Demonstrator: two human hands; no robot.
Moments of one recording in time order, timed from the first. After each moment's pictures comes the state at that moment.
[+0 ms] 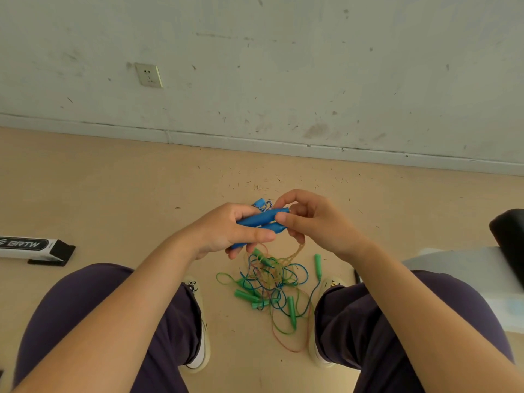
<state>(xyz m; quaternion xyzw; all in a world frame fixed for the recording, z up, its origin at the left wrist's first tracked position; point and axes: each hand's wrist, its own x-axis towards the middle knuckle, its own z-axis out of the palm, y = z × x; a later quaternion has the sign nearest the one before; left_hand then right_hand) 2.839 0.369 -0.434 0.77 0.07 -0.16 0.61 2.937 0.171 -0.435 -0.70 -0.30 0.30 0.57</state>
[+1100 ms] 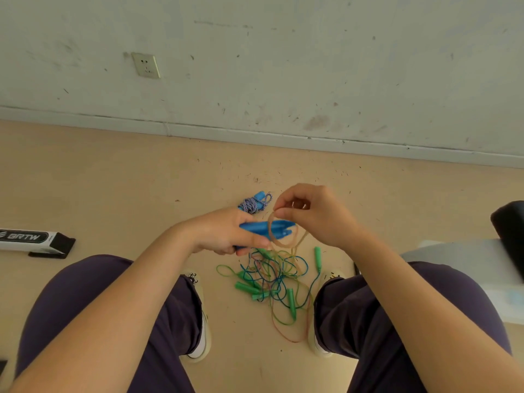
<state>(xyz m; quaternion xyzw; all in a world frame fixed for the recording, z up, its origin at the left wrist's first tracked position) 2.840 0.369 -0.440 0.81 0.09 -0.30 0.49 2.932 0.177 -0.424 -0.81 -0.33 0.19 0.45</state>
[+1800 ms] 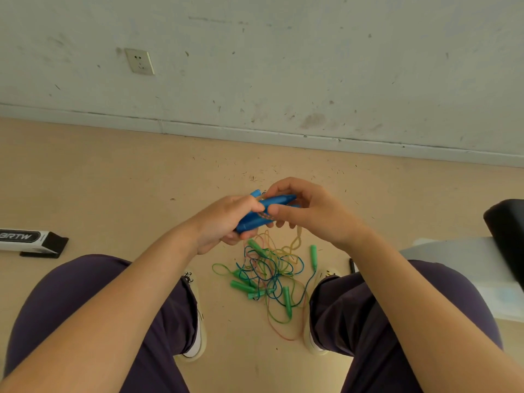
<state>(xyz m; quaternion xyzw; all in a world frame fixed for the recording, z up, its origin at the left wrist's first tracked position) 2.845 0.353 -0.432 0.71 0.10 -0.18 0.67 2.934 0.169 -0.422 -0.72 -0.32 0.30 0.54</state>
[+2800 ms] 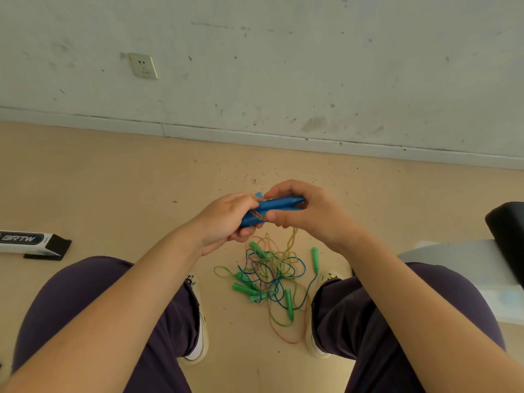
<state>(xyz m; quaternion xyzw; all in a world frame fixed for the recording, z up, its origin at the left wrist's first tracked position) 2.846 0.351 -0.433 0.68 0.15 -0.12 0.71 2.933 0.175 -0.429 -0.72 -0.28 0.29 0.57</state>
